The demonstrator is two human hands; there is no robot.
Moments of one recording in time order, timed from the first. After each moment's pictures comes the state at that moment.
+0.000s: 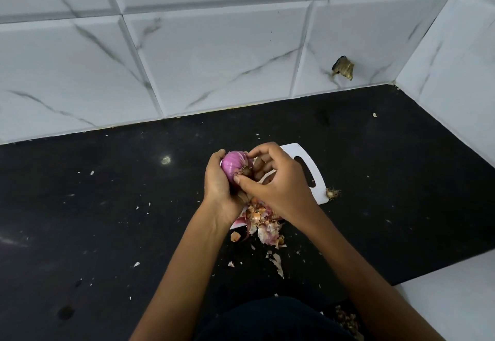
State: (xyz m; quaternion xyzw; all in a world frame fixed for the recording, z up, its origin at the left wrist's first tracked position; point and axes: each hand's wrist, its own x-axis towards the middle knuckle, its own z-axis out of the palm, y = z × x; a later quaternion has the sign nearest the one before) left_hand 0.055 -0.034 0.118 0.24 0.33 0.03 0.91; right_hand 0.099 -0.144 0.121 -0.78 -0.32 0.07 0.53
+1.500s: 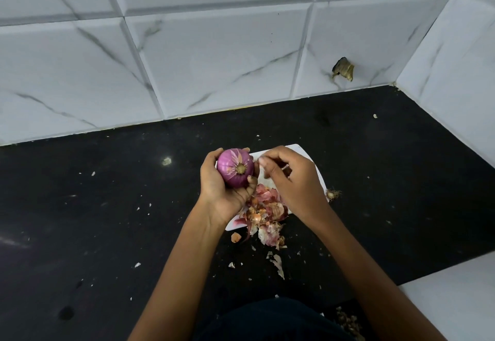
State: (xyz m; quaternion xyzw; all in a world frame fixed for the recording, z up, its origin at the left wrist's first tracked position) left_hand 0.055 -0.032 0.123 0.20 0.31 0.04 0.93; right_hand 0.113 -0.155 0.116 -0.76 -0.35 0.02 0.54
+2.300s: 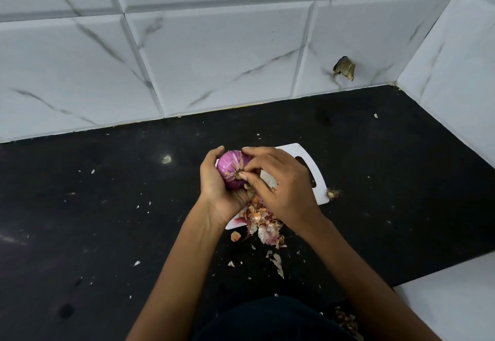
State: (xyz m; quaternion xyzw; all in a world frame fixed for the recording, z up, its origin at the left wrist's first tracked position) left_hand 0.051 -0.033 0.126 0.21 0.32 0.03 0.93; right_hand 0.106 -0.145 0.108 -0.74 -0.48 -0.16 0.44
